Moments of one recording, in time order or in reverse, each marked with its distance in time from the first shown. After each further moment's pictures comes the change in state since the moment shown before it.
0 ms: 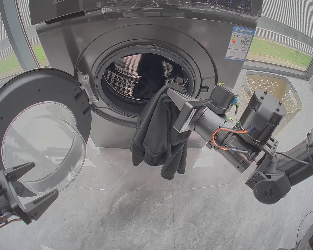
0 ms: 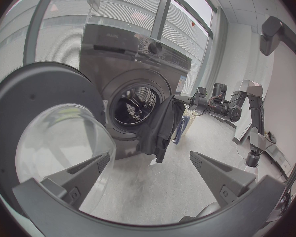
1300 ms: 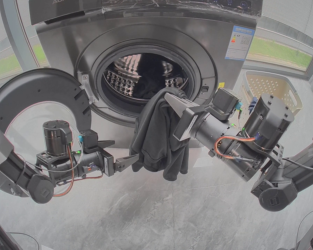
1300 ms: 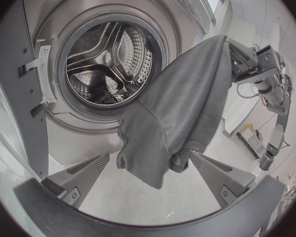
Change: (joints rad) left arm -0.285 1.052 -0.382 -0.498 0.106 -0.037; right arm 0.045 -0.044 0.053 -0.001 -0.008 0.002
